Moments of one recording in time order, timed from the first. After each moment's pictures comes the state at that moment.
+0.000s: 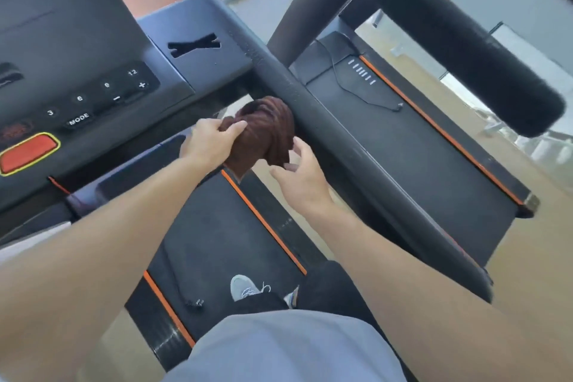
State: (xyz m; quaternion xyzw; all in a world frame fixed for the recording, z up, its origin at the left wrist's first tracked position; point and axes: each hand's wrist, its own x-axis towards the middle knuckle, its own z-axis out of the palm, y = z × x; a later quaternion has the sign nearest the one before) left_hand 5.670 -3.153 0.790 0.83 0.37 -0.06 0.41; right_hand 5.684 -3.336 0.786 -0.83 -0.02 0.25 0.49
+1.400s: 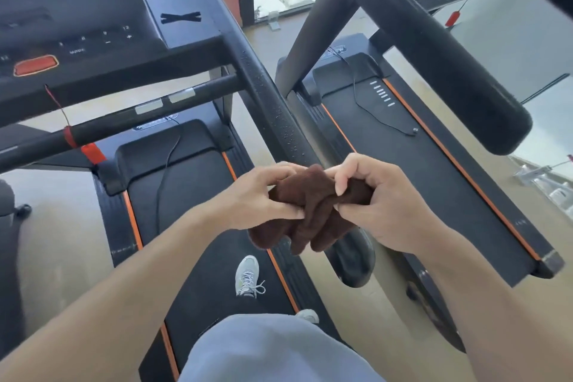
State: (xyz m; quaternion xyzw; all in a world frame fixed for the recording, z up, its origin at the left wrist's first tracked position) left_hand 5.584 -3.437 0.848 0.81 0.08 -0.06 0.57; right_hand 5.694 -3.644 0.911 -0.73 -0.38 0.30 0.48
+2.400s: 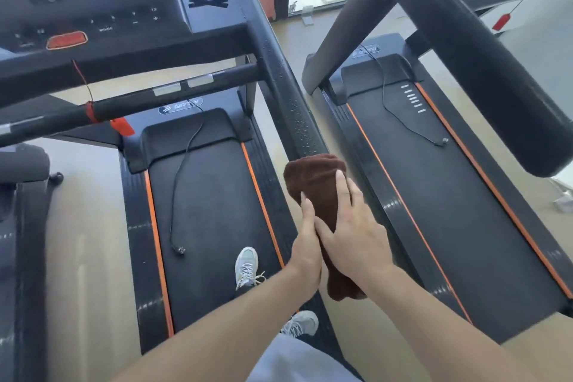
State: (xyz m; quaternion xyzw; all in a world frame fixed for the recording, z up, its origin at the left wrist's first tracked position) left_hand 5.605 -3.580 0.759 0.32 0.44 0.05 0.84; right_hand 5.677 -3.643 0.787 -0.92 -0.34 0.16 0.13
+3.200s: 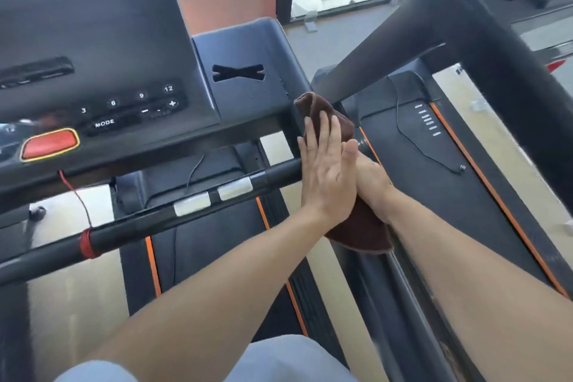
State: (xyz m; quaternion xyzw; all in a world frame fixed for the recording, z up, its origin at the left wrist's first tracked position) left_hand 5.793 -3.286 0.770 0.81 0.29 0.18 0.47; right_hand 5.870 -3.350 0.778 -0.82 -0.17 0.37 0.40
